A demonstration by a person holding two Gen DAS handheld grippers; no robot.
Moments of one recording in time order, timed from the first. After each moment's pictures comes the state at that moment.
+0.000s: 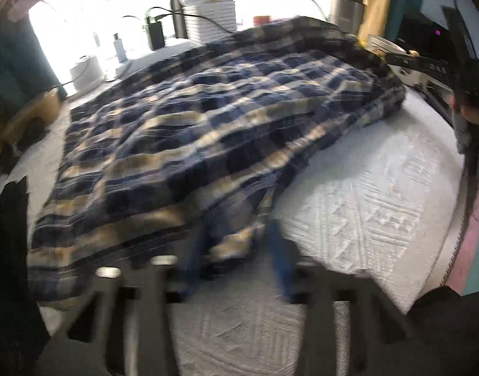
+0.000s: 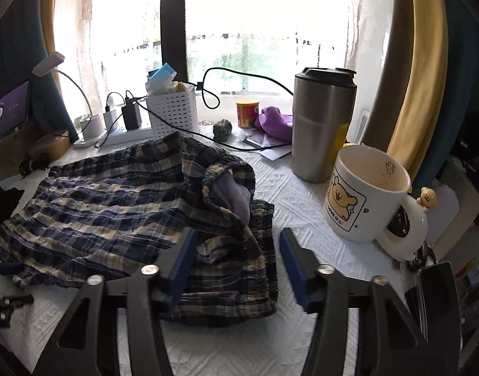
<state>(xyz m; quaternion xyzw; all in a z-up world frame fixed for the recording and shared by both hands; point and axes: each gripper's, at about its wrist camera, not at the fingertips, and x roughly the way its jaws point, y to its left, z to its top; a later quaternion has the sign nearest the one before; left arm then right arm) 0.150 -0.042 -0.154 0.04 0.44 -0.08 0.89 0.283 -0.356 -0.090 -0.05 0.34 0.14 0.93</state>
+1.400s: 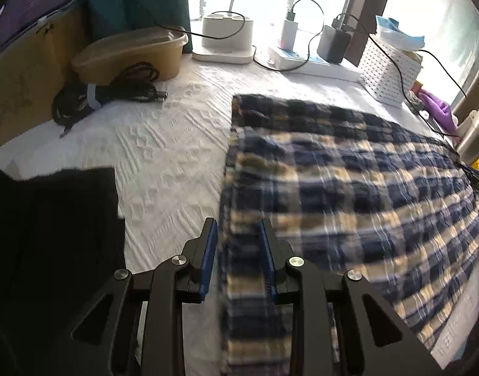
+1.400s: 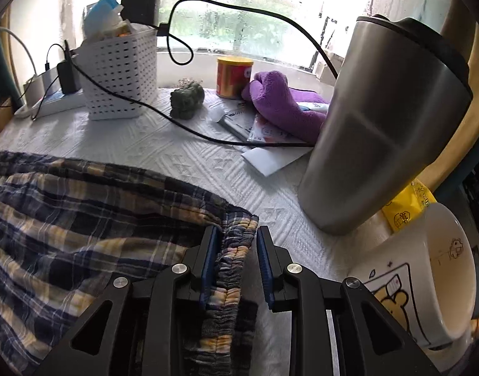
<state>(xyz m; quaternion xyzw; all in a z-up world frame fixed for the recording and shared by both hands) 0.245 0.143 -0.153 -0.11 0.46 0.09 0.88 0.440 -0.314 -0.139 -0.14 0.41 0.09 0.90</state>
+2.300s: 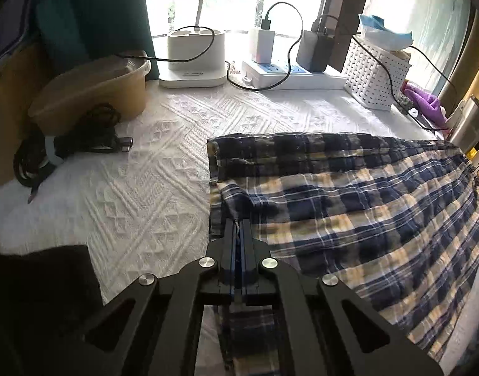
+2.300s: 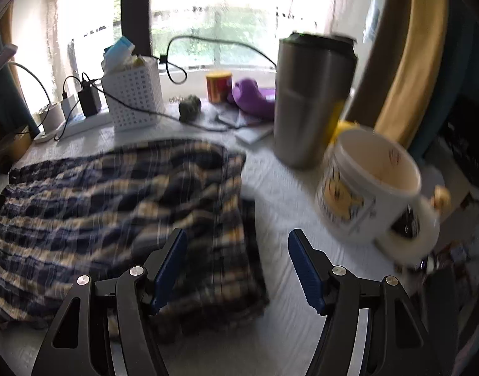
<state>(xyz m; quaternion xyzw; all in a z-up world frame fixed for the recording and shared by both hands) 0.292 0.149 -0.151 -0.07 0.44 0.03 0.89 0.327 -0.339 -0.115 -0.05 0.41 0.06 0.91</state>
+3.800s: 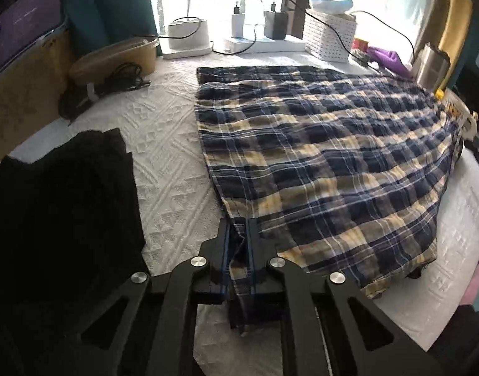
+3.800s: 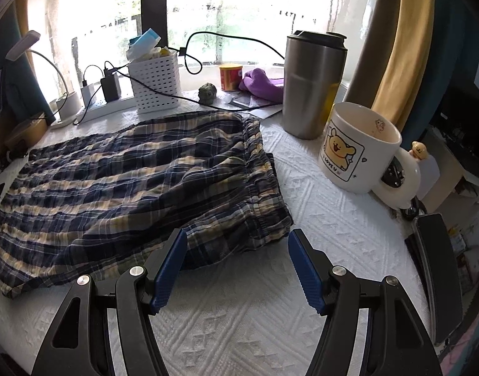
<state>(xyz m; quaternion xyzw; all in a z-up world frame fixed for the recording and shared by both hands) 0.154 0.120 -0.152 -0.04 0.45 0.01 0.89 0.259 -0.326 -0.103 -0.05 0.40 0.06 0.91</state>
